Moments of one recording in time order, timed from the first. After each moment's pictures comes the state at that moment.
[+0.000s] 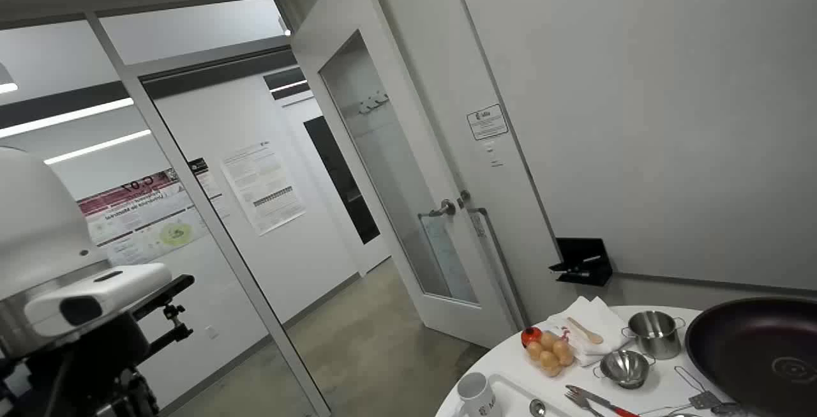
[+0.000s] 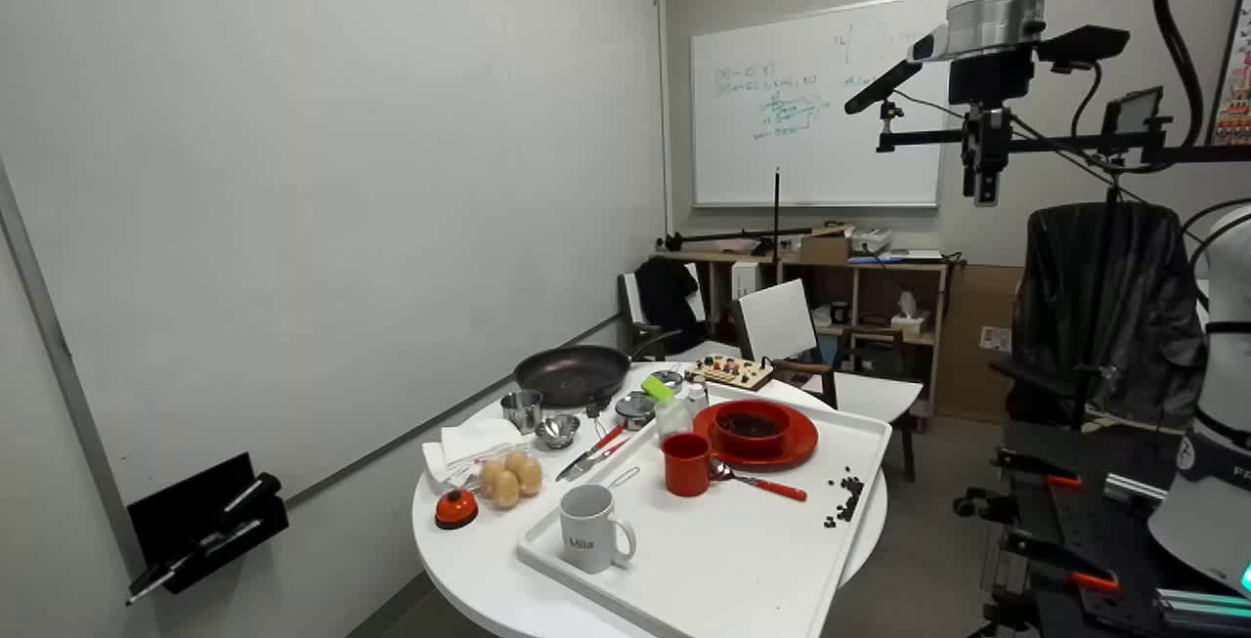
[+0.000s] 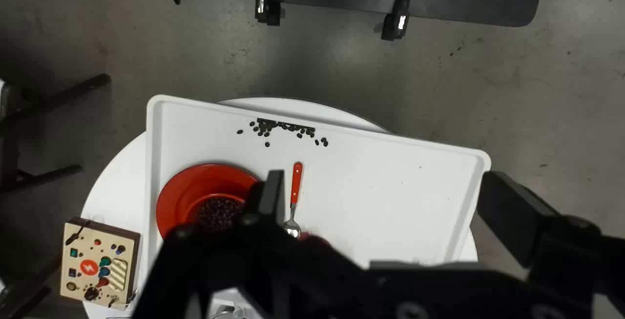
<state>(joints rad) 0.01 -0.86 0.04 -2.49 -0.04 1.61 -0.04</state>
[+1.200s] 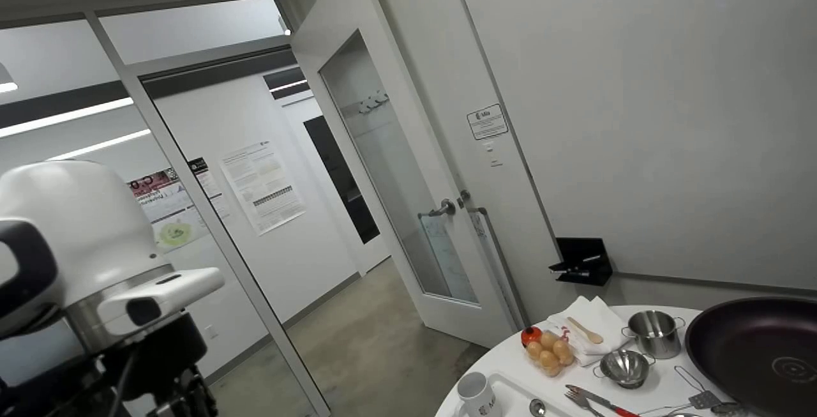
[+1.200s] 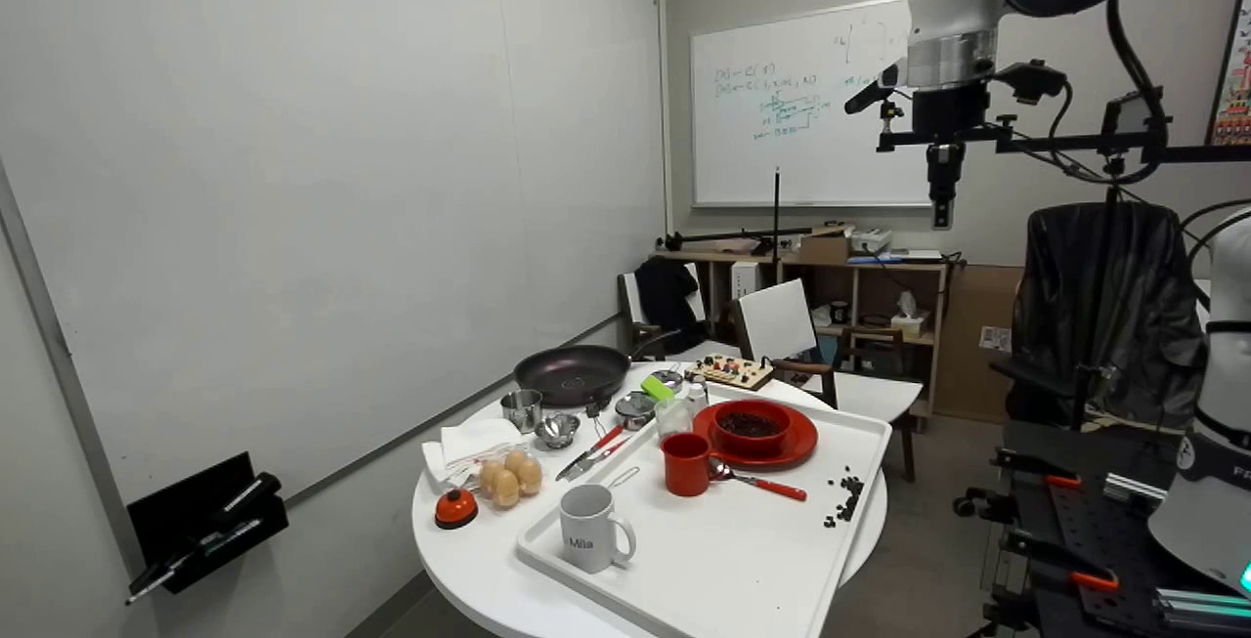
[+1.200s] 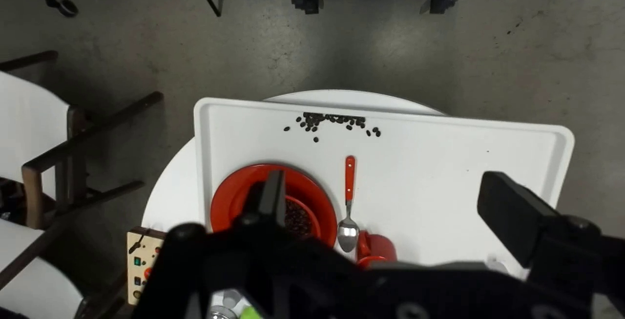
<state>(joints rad) -0.03 -0.72 0.07 -2.48 -0.13 1.72 0.08</state>
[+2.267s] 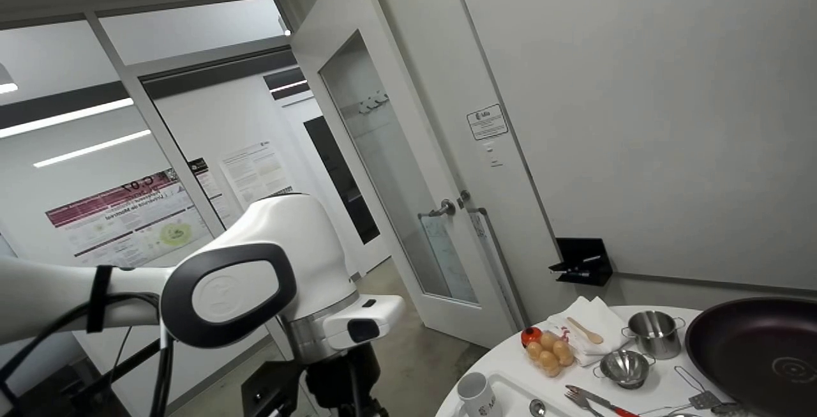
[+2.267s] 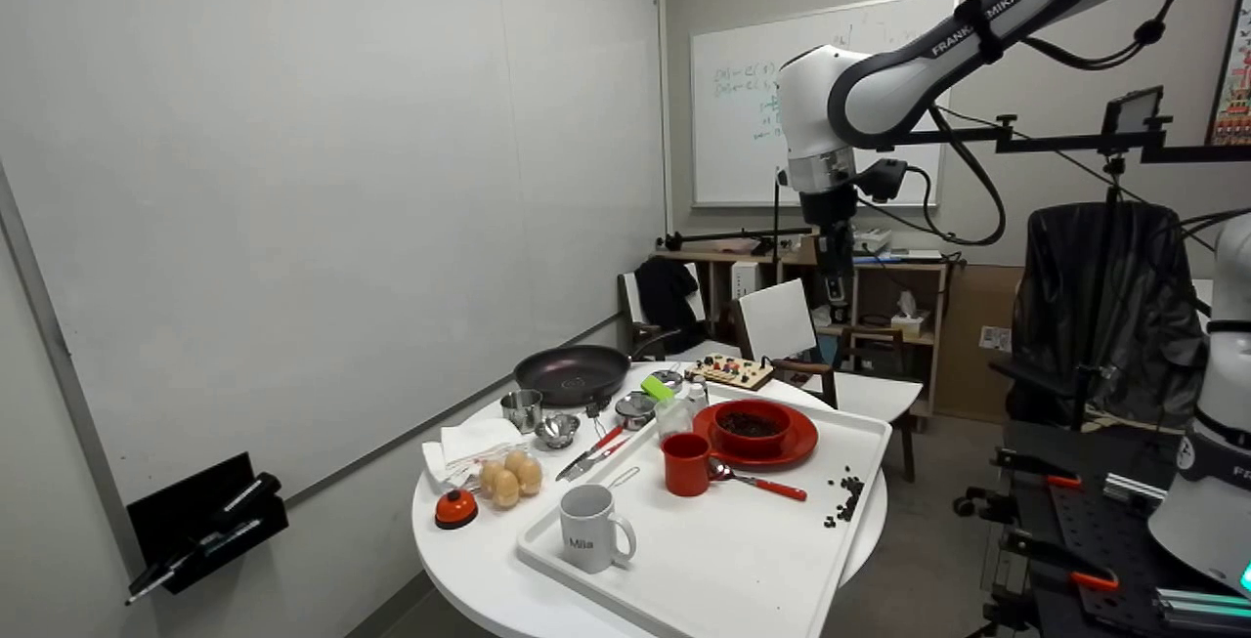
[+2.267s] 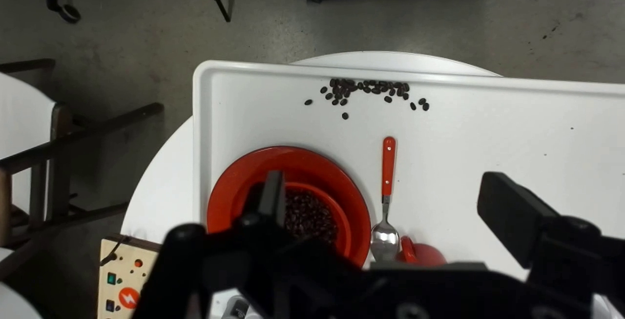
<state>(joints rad) -0.08 -0.17 0.01 -2.29 -0.22 1.97 0.05</state>
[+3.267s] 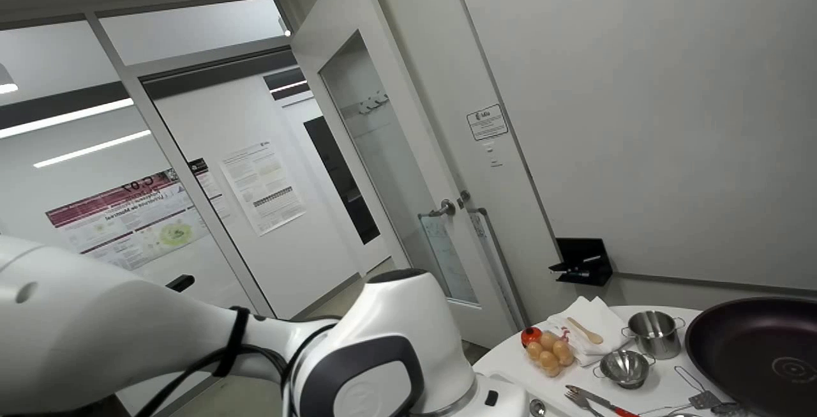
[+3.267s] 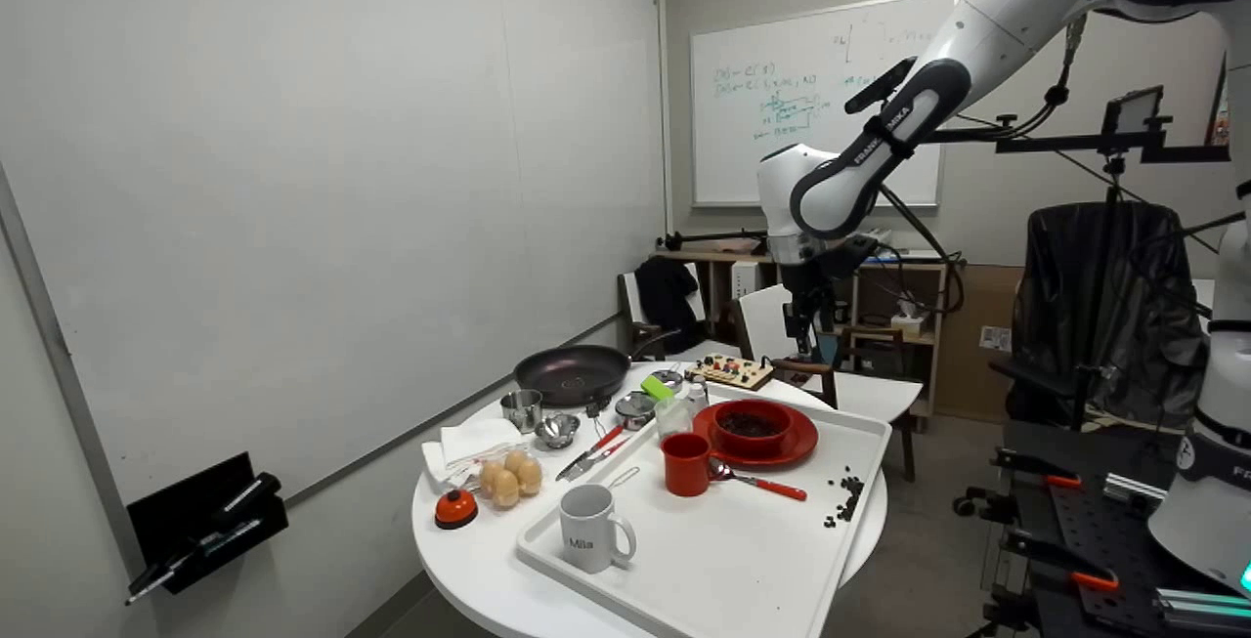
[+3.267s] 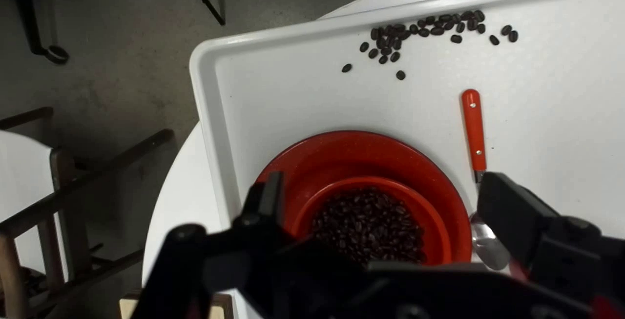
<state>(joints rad) -0.12 0.19 -0.11 -2.20 -0.23 2.25 0.16</state>
